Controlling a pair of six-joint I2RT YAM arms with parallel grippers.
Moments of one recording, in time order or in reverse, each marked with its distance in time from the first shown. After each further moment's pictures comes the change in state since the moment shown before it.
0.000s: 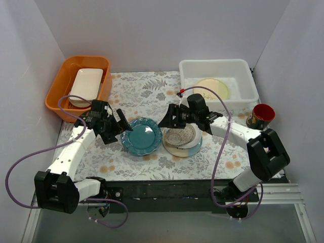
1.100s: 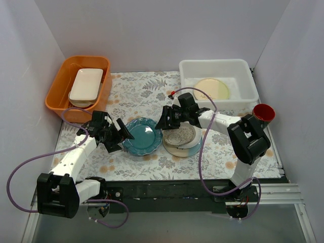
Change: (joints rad) left arm 0.053 -0.061 -0.225 0.133 0.103 -0.036; right arm 0.000 0.272 0.150 -0.027 -0.056 -0.069
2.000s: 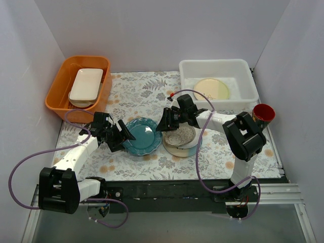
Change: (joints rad) left arm 0.000 0.044 -0.054 0.117 0.050 0.000; right arm -0.002 0.061 0.003 0.043 -0.045 0.032
